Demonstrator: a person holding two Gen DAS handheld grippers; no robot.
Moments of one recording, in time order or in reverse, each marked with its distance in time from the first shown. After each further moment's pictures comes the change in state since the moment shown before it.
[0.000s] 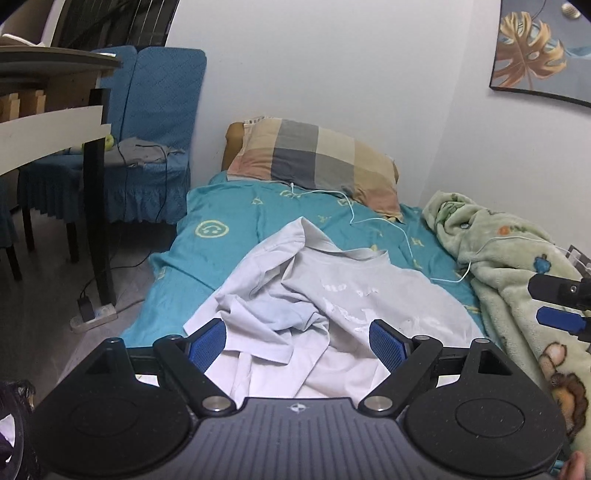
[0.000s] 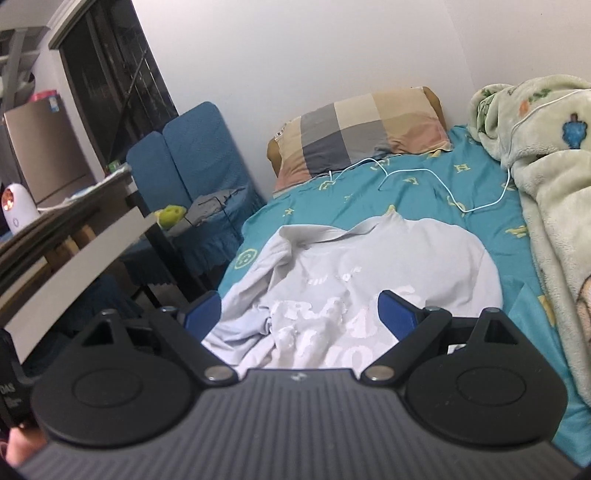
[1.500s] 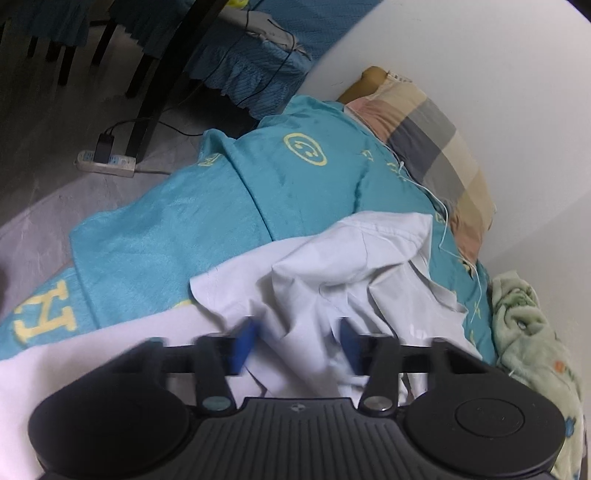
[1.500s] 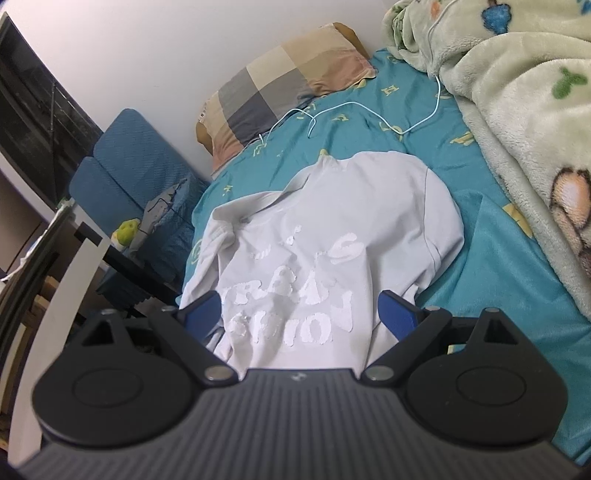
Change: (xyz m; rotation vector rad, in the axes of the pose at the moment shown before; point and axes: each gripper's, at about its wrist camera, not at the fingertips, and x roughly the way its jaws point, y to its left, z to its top) left arm 0.192 0.092 0.001 -0.598 0.174 0.088; right arm 0.032 -0.060 -0.010 0.321 0.145 -0.105
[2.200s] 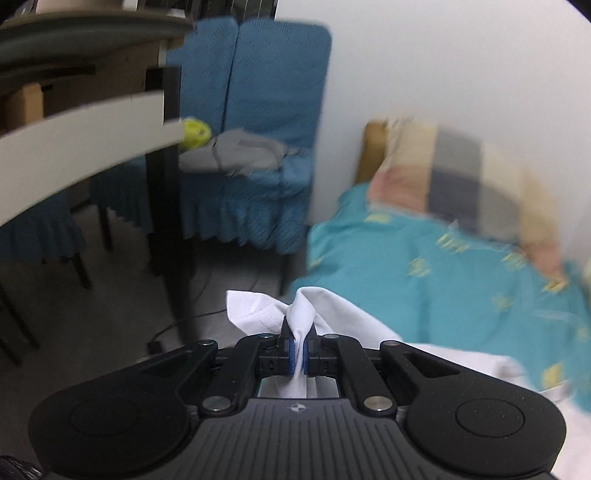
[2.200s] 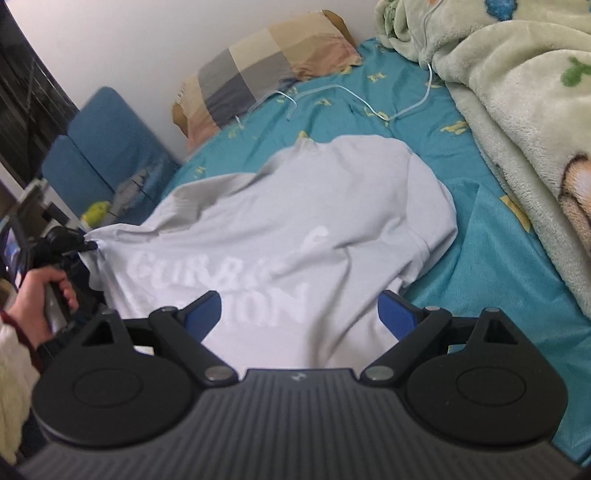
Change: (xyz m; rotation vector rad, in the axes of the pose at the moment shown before) left arm 0.059 -0.073 0.188 0.436 -0.212 0.350; right arm 0.041 0.000 -0.007 -0.043 0.042 -0.109
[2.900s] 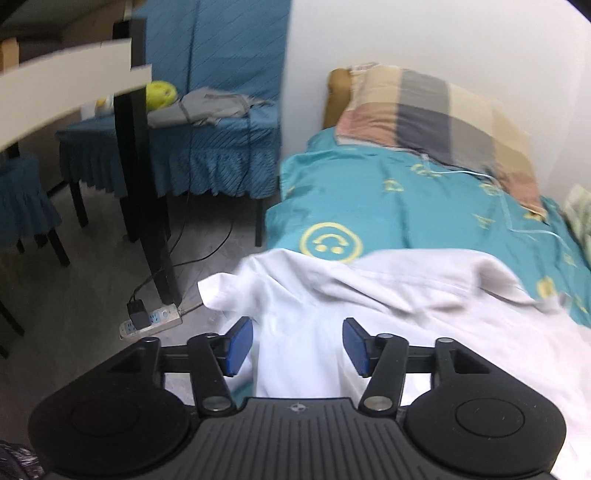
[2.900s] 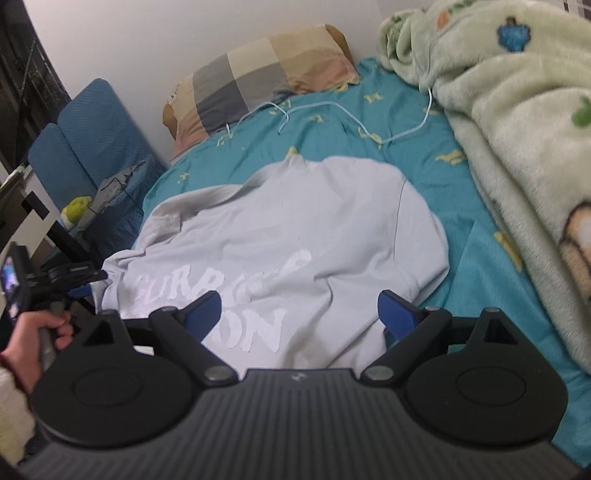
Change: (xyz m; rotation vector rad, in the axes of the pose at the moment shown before) left arm -0.037 0.005 -0.076 0.120 0.062 -0.131; right arm 0.006 0.006 0.011 -0.086 -0.065 -0.057
